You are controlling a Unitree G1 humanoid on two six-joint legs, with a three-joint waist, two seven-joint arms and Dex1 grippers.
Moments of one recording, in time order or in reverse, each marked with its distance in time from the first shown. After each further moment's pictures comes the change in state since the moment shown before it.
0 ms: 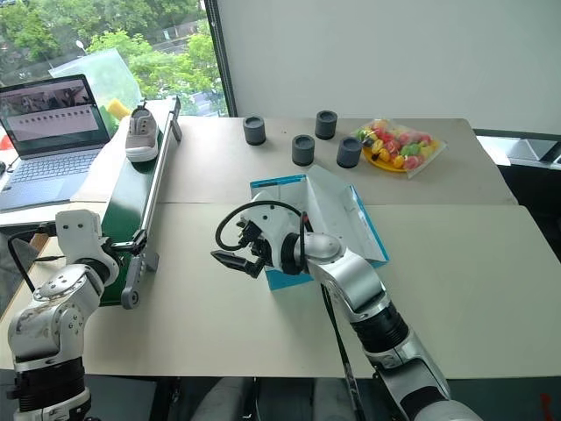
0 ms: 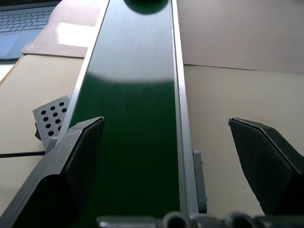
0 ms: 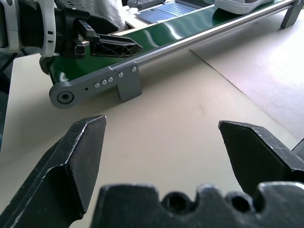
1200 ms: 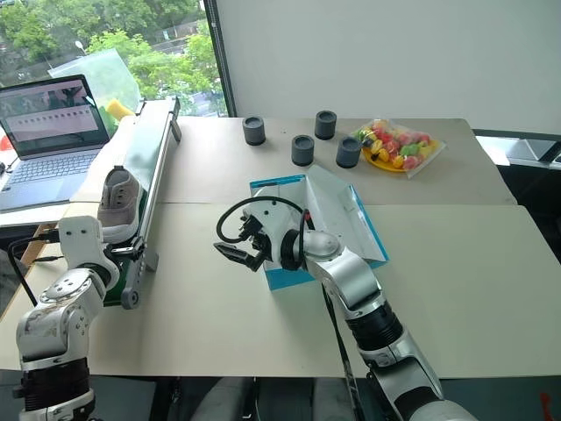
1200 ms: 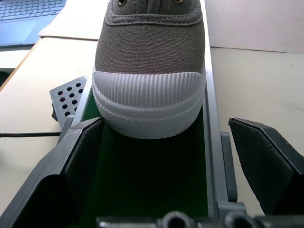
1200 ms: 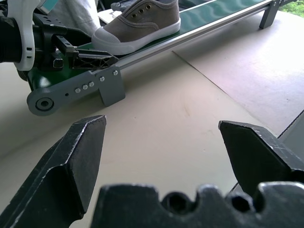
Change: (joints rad) left arm 0.004 -0.024 -0.009 0.032 0.047 -0.004 0.040; right arm -0.002 0.040 -0.030 0.038 -0.039 -0.018 -0.013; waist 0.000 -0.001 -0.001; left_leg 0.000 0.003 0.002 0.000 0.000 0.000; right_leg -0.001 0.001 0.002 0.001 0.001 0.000
